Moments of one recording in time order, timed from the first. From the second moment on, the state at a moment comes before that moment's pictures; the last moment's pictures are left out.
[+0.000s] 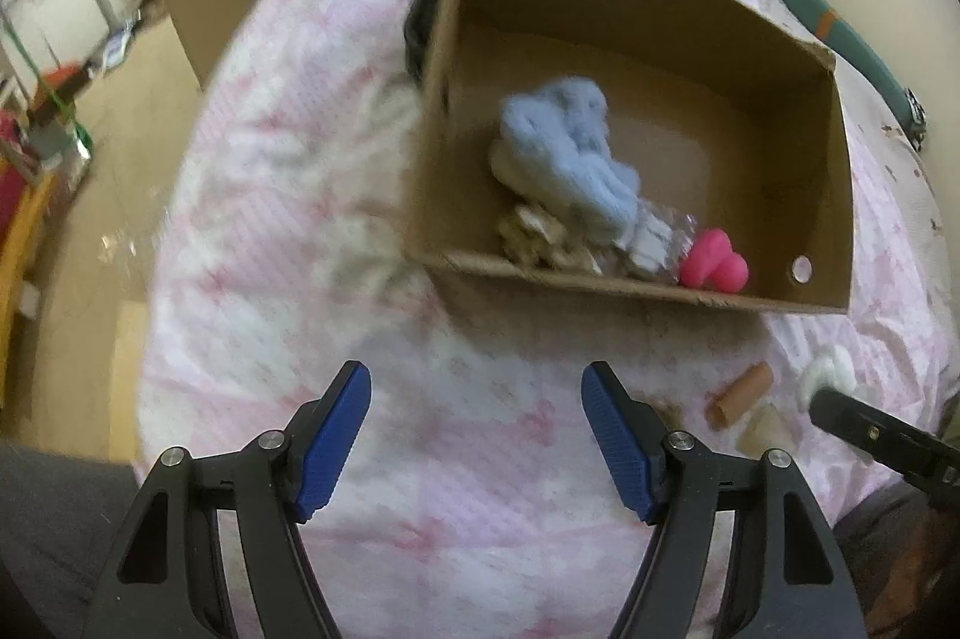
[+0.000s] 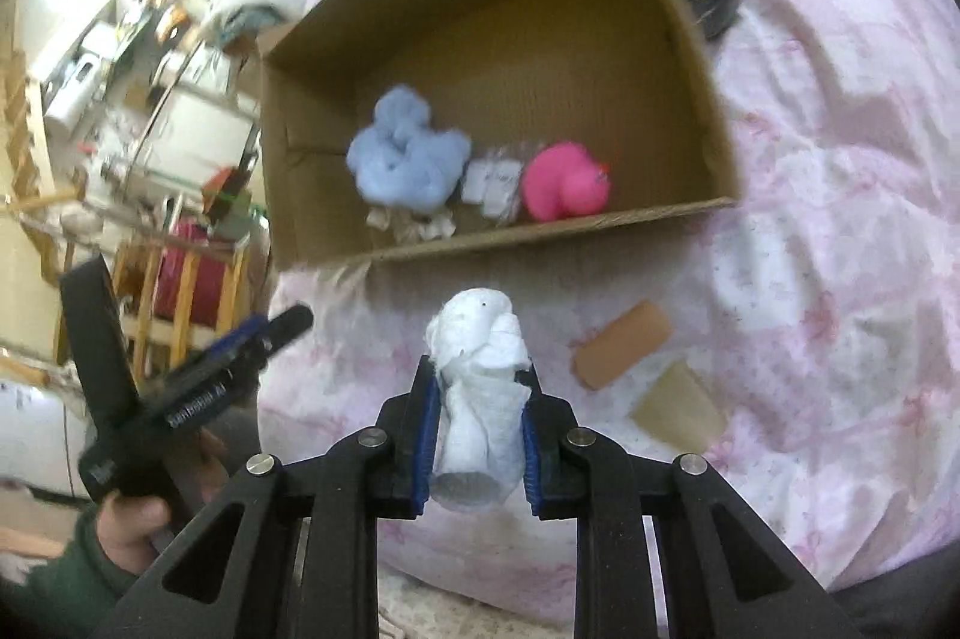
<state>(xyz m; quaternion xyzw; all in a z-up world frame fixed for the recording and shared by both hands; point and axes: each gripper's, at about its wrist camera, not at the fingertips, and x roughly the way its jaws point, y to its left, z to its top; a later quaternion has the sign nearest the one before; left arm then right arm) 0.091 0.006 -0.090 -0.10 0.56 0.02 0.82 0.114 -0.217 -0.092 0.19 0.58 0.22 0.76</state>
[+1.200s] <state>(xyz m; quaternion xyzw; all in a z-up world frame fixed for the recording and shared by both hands) 0.095 0.032 -0.158 -0.06 0.66 0.11 0.74 0.120 -0.230 -0.090 0.18 0.56 0.17 0.79</state>
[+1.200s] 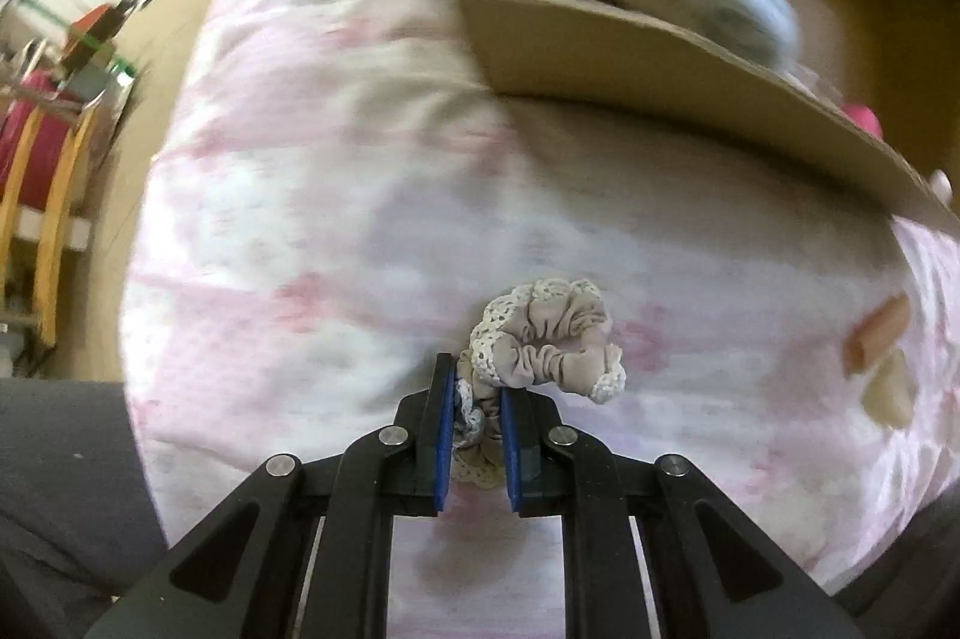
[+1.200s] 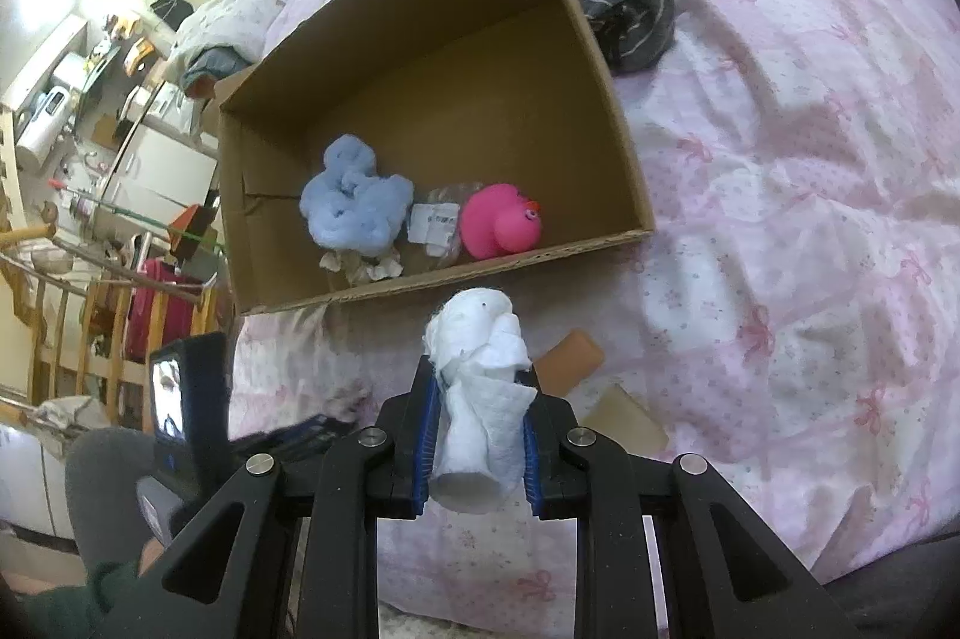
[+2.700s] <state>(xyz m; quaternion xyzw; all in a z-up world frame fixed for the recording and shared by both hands) 0.160 0.024 0.004 -0.06 0.46 0.04 0.89 0.153 -0.211 0.002 0.13 0.41 0.25 0.87</state>
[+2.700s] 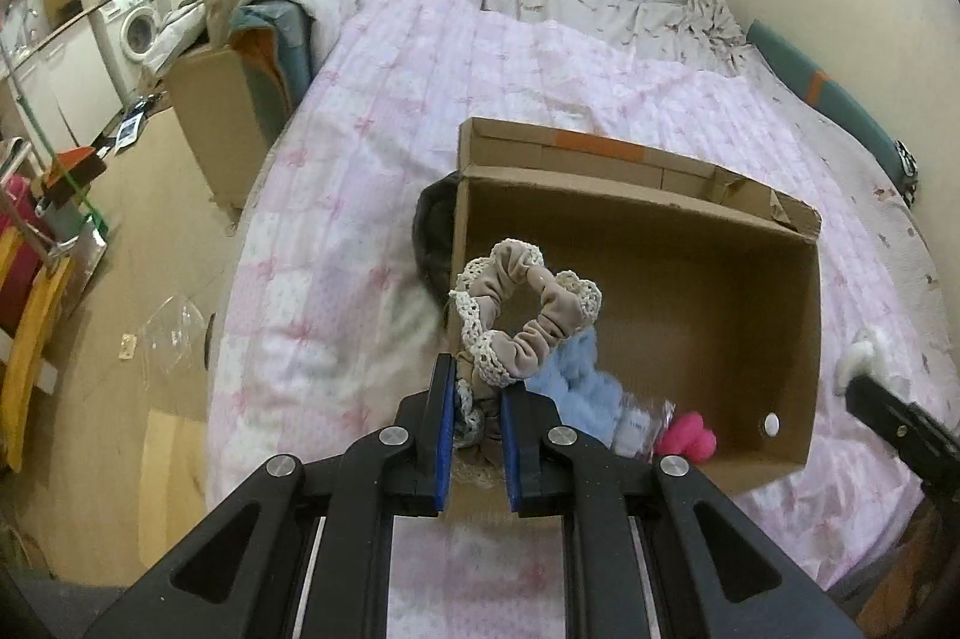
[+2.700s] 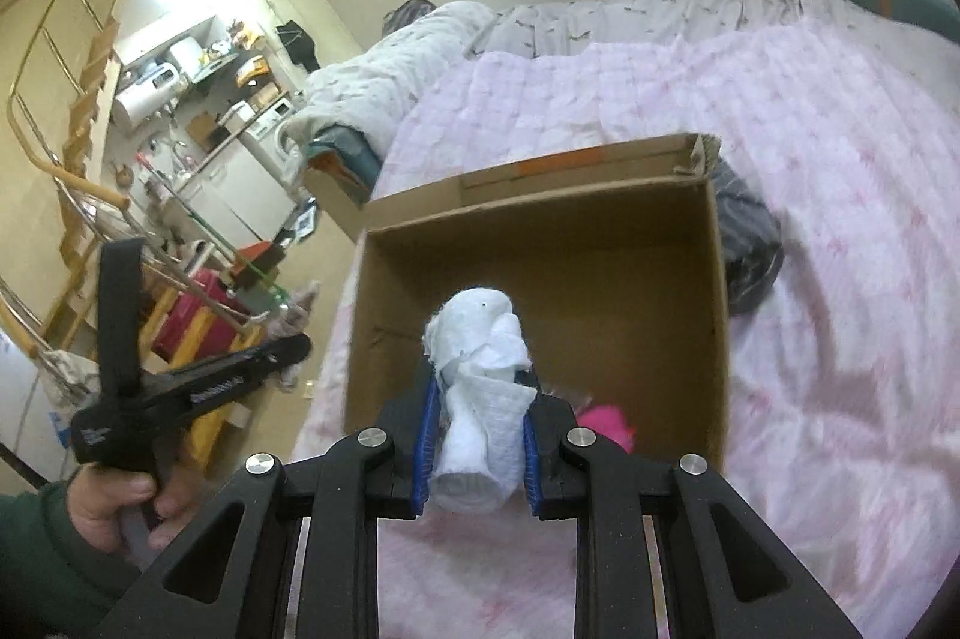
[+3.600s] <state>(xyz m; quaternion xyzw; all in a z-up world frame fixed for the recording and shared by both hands) 0.175 -0.001 -0.055 -0.03 0.46 0.00 0.89 0.191 -0.205 -0.074 0.10 0.50 0.17 0.84</state>
